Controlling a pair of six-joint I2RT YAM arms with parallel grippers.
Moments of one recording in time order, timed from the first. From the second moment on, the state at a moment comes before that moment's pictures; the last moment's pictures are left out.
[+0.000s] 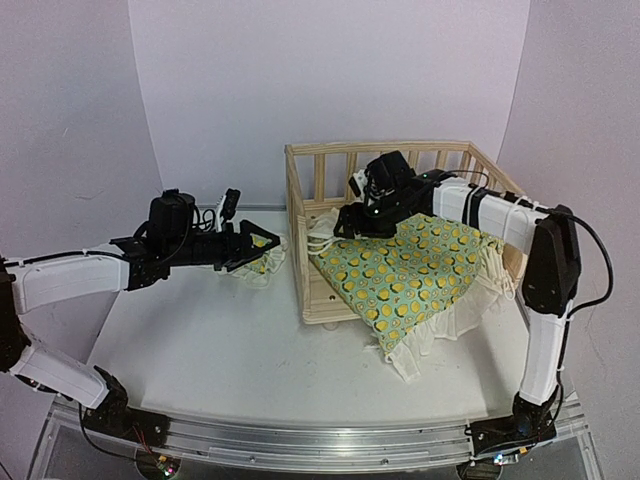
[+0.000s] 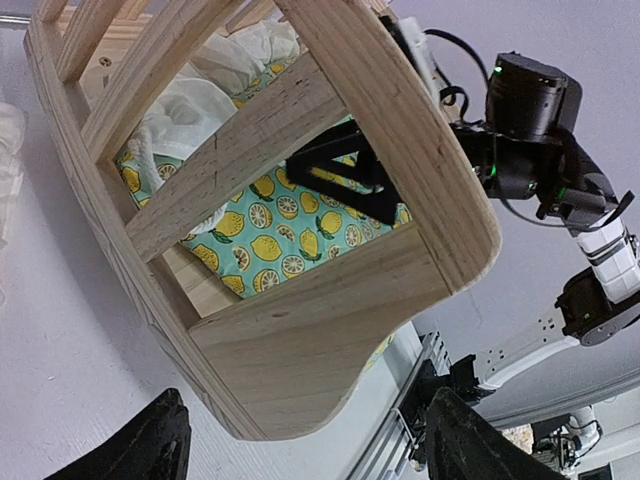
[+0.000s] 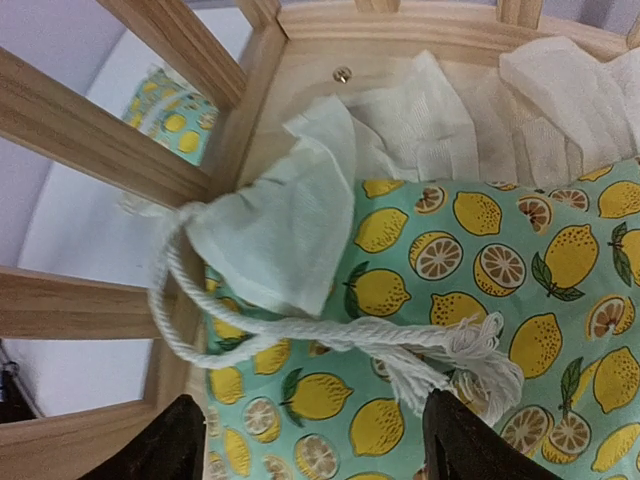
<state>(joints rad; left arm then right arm) -0.62 1.31 0.86 0.13 0.50 -0.73 0.64 1.97 1.75 -0.60 -0.16 0.35</state>
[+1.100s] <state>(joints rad) -0.62 1.16 0.72 0.20 0.36 -0.77 0.69 2.35 2.17 -0.24 0.22 0.61</state>
